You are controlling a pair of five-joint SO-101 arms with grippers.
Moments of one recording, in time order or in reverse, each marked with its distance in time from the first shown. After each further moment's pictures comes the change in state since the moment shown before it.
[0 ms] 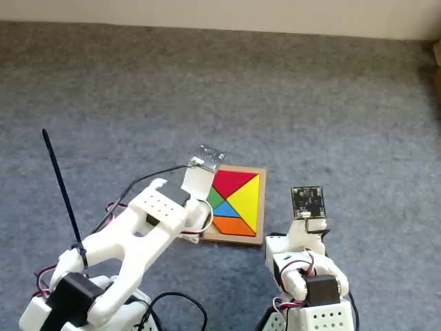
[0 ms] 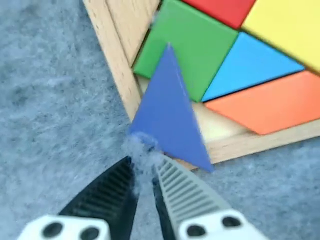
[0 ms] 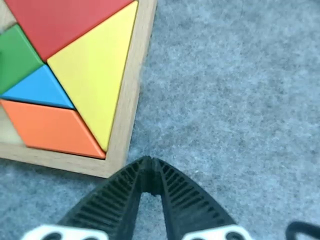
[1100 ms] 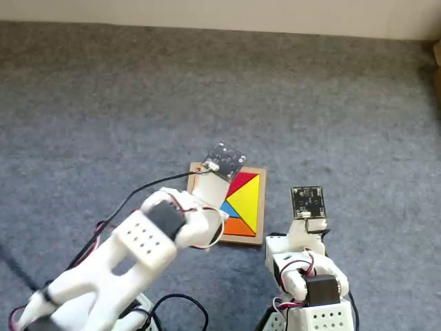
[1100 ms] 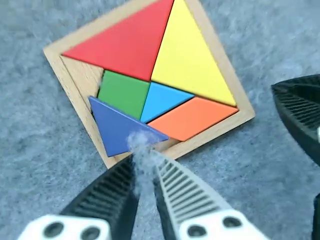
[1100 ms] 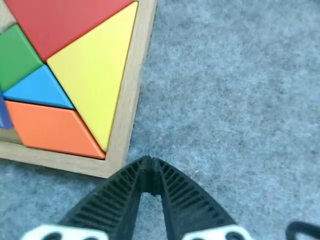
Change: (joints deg) left arm 8.4 -24.6 0.3 6.0 0.1; right arm 0.0 0.0 0.0 0.0 0.0
